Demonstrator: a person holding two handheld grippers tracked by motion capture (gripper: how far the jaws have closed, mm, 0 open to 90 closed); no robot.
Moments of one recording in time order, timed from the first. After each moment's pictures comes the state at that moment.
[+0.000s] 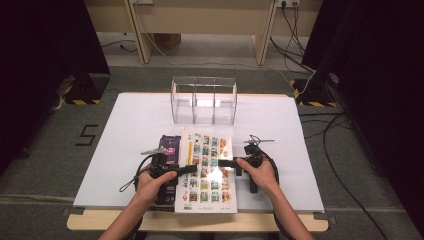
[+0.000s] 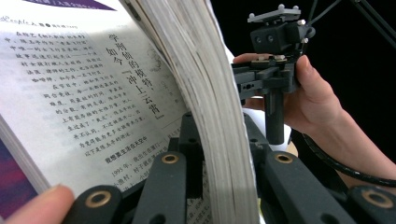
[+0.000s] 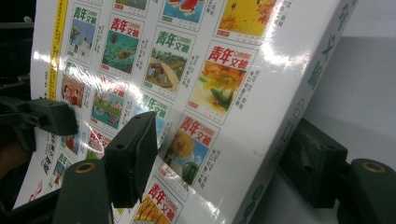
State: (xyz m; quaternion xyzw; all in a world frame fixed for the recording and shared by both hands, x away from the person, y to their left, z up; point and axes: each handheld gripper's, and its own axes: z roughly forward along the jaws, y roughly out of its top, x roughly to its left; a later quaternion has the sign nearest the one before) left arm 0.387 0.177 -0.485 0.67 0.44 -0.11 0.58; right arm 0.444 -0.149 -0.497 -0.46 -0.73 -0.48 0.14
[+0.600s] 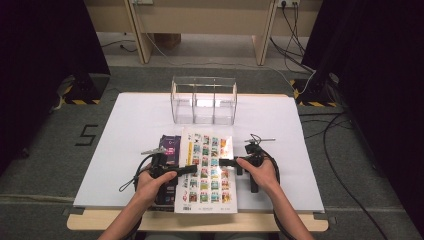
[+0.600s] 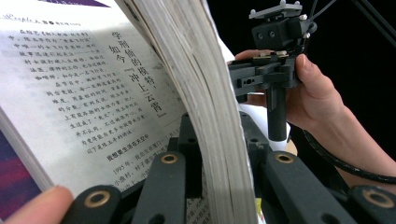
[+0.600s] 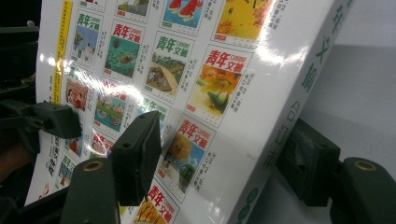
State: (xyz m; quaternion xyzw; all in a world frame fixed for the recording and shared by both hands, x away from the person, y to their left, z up) left arm 0.387 0.178 -0.485 0.68 0.44 -0.11 0.58; right arm 0.444 -0.150 -0.492 -0.47 -0.73 -0.48 0.14
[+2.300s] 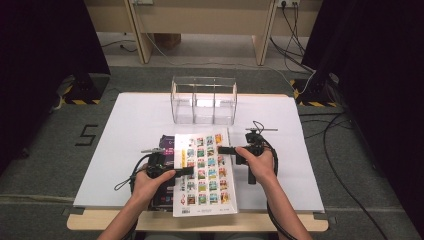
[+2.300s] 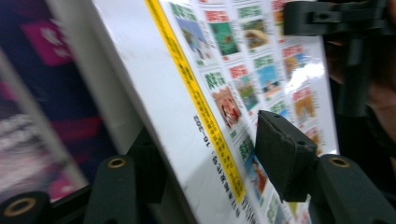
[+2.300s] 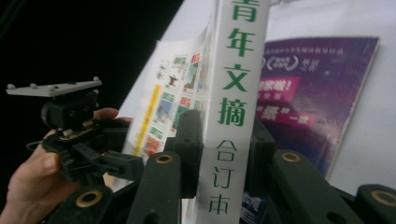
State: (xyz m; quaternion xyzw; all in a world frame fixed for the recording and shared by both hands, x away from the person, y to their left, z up) left arm 0.383 0.191 -0.475 0.70 0.50 -0.05 0.51; right arm 0.447 -0.142 -0.442 -0.48 -0.70 -0.51 0.15
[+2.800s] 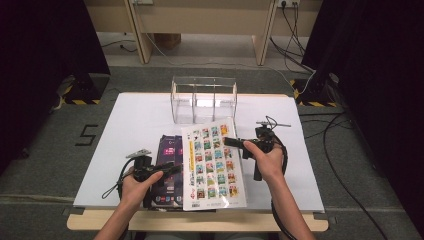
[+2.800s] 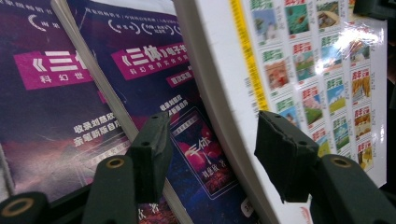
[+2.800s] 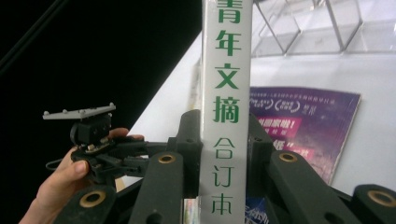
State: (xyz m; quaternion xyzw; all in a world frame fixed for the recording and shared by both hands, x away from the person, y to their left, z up) left arm 0.369 0.217 -0.477 0.67 0.51 -0.02 0.54; right arm 0.434 -0.158 -0.401 -0.46 -0.68 -0.56 0.09
